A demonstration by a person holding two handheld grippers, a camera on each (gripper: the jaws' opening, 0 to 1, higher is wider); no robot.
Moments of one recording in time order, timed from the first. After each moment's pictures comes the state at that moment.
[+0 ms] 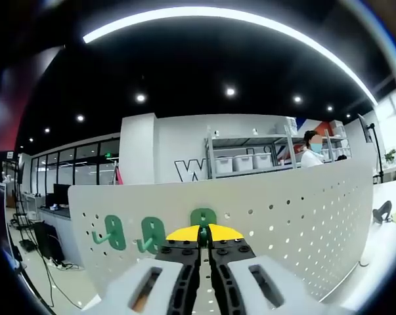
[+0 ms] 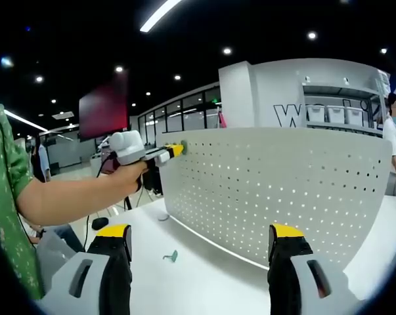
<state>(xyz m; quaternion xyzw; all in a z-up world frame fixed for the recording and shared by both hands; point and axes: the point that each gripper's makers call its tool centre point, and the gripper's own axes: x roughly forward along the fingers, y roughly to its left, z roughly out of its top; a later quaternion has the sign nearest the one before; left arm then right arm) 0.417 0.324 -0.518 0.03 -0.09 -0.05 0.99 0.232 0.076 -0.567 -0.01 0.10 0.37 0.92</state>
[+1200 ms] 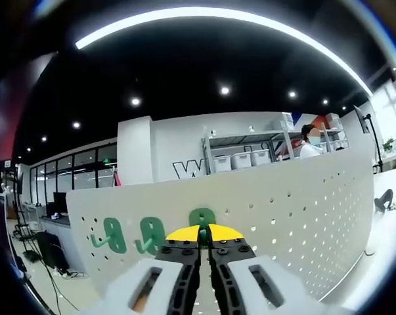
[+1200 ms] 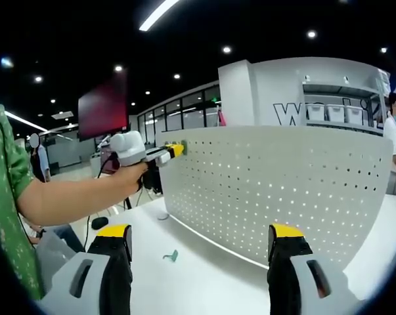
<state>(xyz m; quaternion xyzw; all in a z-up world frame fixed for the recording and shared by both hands) 0.422 0.321 -0.520 0.06 -0.09 -0.05 0.99 0.236 0.075 -0.569 -0.01 0.10 0.37 0.92</state>
